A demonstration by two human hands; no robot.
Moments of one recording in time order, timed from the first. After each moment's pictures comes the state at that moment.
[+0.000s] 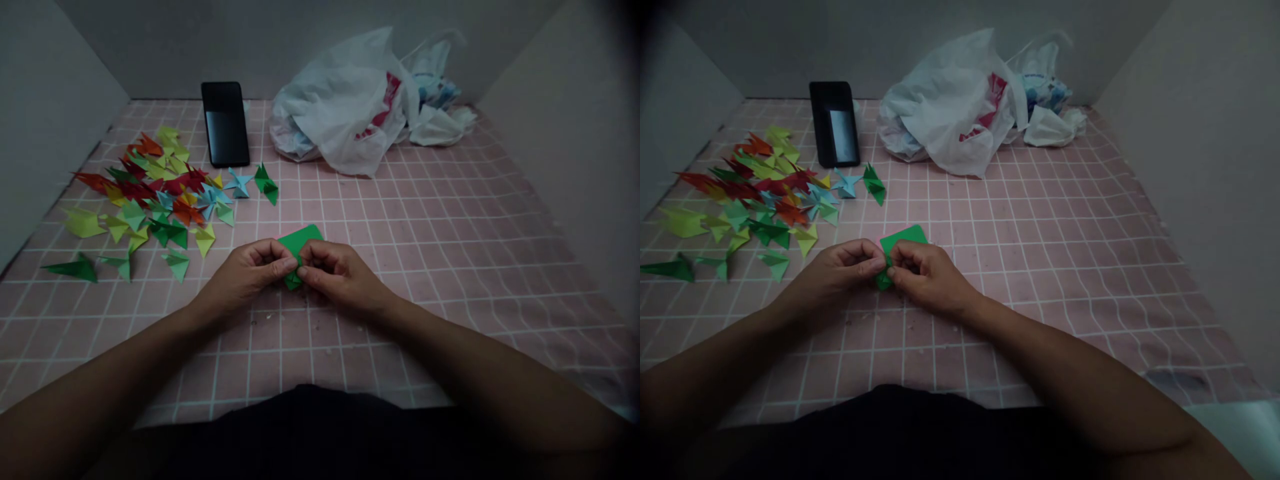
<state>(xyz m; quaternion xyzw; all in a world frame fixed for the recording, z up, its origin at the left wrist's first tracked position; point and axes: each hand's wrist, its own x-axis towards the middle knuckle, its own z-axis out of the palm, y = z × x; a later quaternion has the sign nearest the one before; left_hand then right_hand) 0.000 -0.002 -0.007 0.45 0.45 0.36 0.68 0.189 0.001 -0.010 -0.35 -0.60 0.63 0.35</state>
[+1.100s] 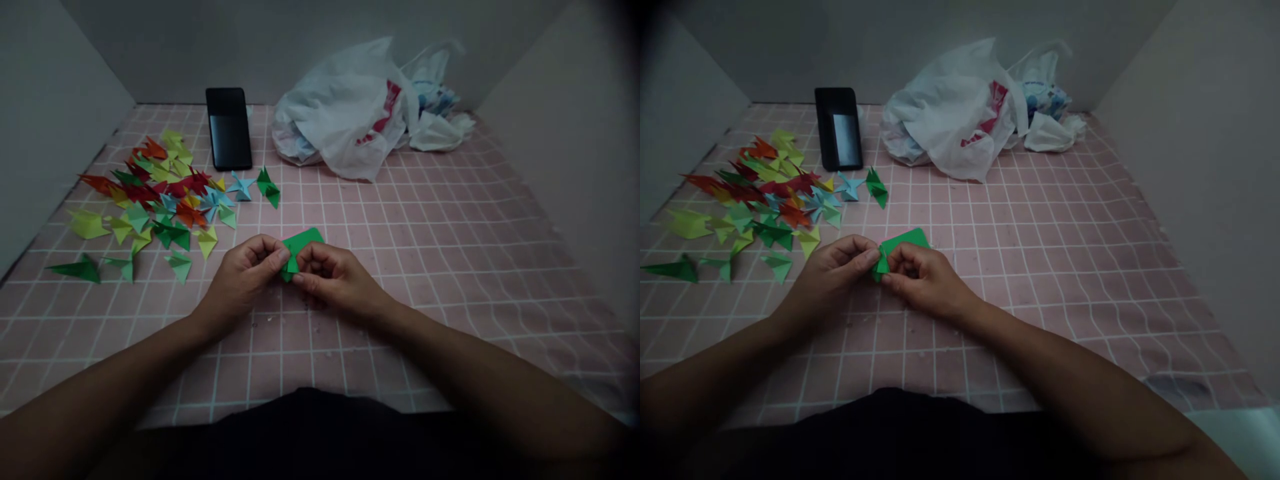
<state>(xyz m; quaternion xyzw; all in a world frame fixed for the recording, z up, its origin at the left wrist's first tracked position) 0.004 -0.004 0.001 0.50 0.52 0.41 0.56 0.185 -0.001 -0.010 -0.37 -0.54 0.68 0.33</state>
